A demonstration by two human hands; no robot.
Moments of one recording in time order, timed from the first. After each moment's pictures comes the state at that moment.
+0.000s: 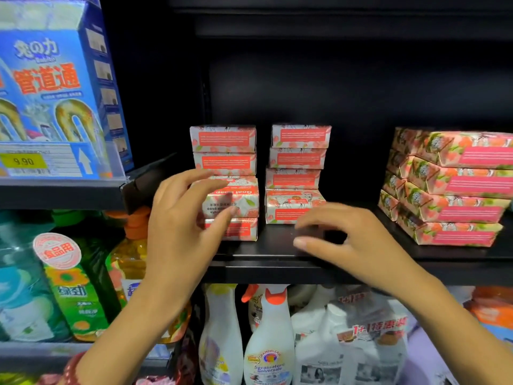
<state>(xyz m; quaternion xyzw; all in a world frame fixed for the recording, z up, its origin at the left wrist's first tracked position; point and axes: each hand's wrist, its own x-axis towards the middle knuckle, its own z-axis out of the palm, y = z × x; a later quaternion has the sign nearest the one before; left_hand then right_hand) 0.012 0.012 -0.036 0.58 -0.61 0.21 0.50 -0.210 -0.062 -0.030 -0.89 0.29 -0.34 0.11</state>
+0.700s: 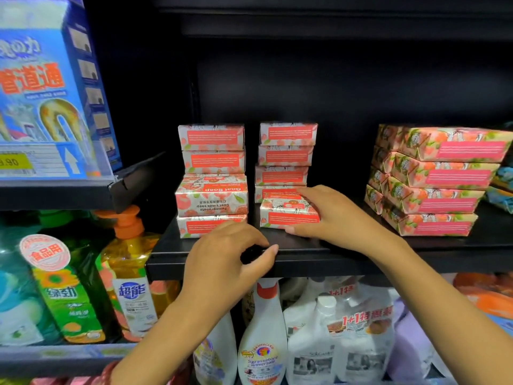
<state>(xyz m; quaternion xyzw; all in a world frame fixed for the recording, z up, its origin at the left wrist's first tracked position) -0.029 0.012 -0.062 0.56 -0.71 0.09 0.42 -0.205 -0.096 -0.023 -0.88 0.39 -0.25 0.10</state>
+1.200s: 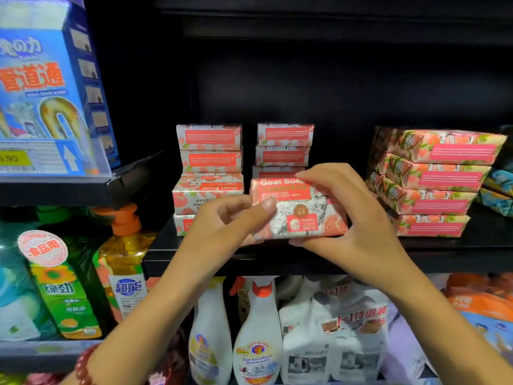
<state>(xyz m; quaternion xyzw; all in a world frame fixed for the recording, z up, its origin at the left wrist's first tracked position) -0.034 0.013 -0.028 0.44 -0.60 -0.34 0.58 -0.218 -0.036 -0.018 -0.85 0.21 -0.47 0.07</state>
